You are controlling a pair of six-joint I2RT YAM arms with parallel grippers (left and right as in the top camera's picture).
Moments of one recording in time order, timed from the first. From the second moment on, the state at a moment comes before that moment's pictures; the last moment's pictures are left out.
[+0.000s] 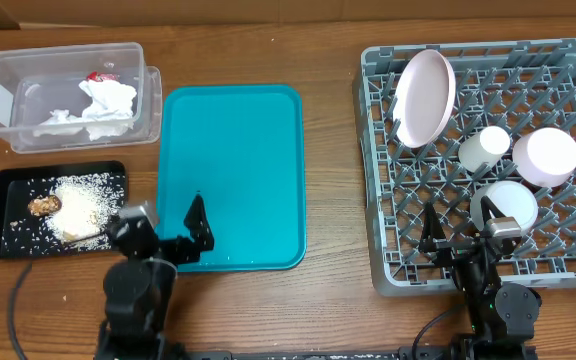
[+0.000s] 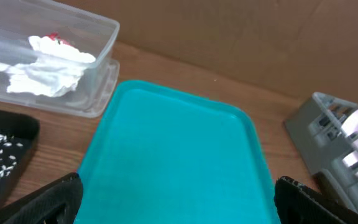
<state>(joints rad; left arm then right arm) -0.07 0.30 0.23 -0.17 -0.01 -0.34 -0.02 0.01 0.02 -0.02 -0.15 0.10</state>
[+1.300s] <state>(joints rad) 0.10 0.02 0.01 -0.07 0.04 -0.01 -0.02 0.01 0.02 -0.02 -0.15 0.10</state>
